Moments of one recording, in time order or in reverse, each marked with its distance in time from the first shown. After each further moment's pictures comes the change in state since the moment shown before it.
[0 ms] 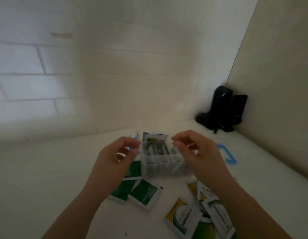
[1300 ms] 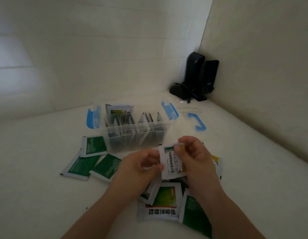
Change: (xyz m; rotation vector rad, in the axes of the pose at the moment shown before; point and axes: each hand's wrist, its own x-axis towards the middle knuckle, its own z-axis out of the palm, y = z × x) left_hand -0.052 0.037 0.110 -0.210 -0.363 -0.196; right_hand -0.092 0.052 -0.013 0.671 0.254 0.610
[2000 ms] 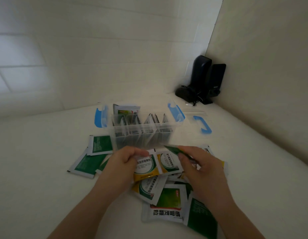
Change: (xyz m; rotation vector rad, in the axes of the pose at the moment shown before) left_hand 0.004 -0.016 -0.027 -0.082 0.158 -0.175; right_hand -0.008 0.002 -0.007 -0.726 -0.032 -0.460
